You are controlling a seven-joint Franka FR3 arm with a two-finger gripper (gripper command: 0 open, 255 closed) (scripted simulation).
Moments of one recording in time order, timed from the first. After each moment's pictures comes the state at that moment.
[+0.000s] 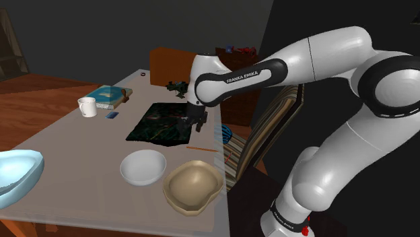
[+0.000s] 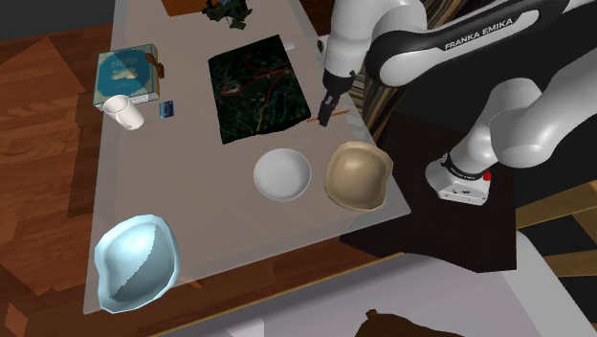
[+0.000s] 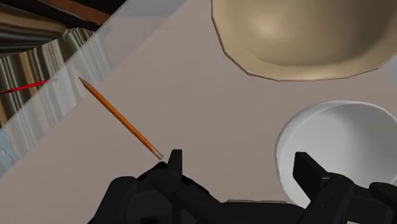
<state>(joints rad) 0.10 -0.26 0.10 -2.38 0.07 2.18 0.20</state>
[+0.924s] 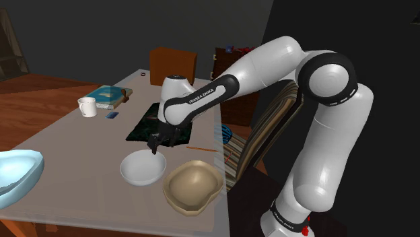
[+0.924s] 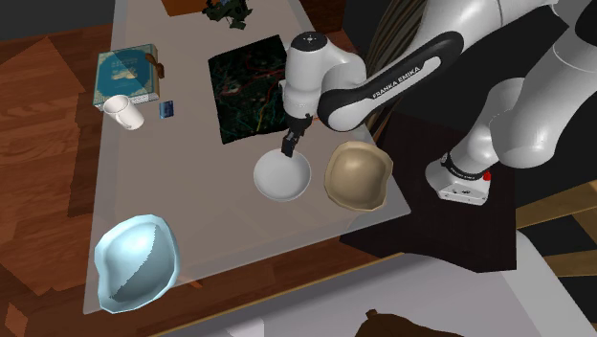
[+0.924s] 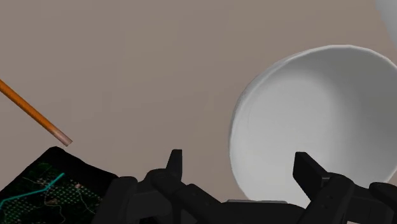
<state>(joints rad) 0.15 0.12 0.16 -2.20 0.08 2.41 0.29</state>
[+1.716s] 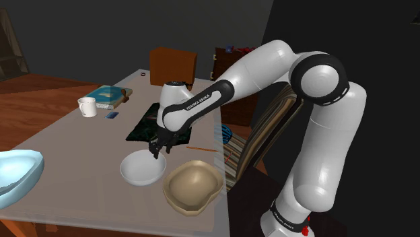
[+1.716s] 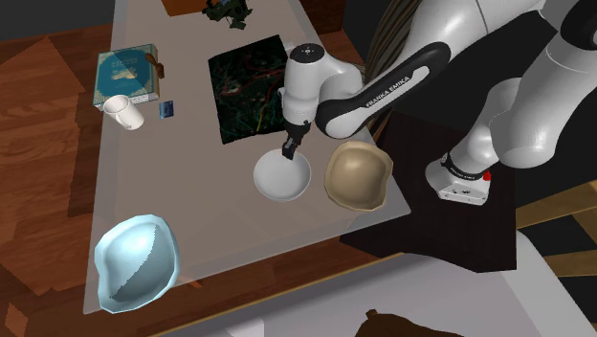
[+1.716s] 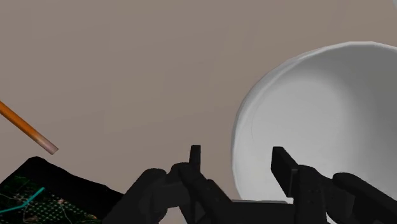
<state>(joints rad) 0.16 0.17 0.16 -2.20 0.07 2.47 0.30</state>
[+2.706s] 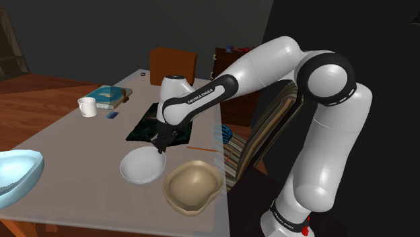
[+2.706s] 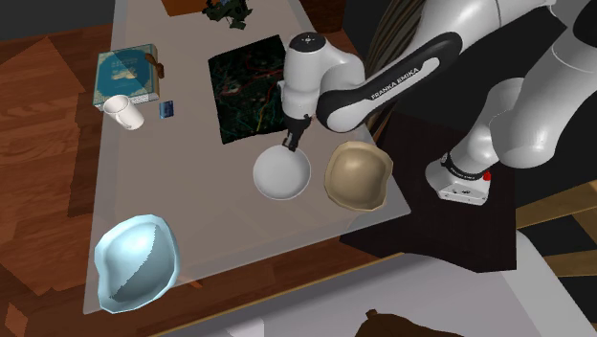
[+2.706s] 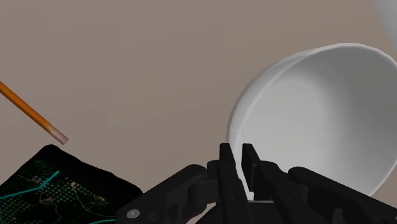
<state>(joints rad) 0.16 0.13 0.17 -2.19 0.07 2.41 0.30</state>
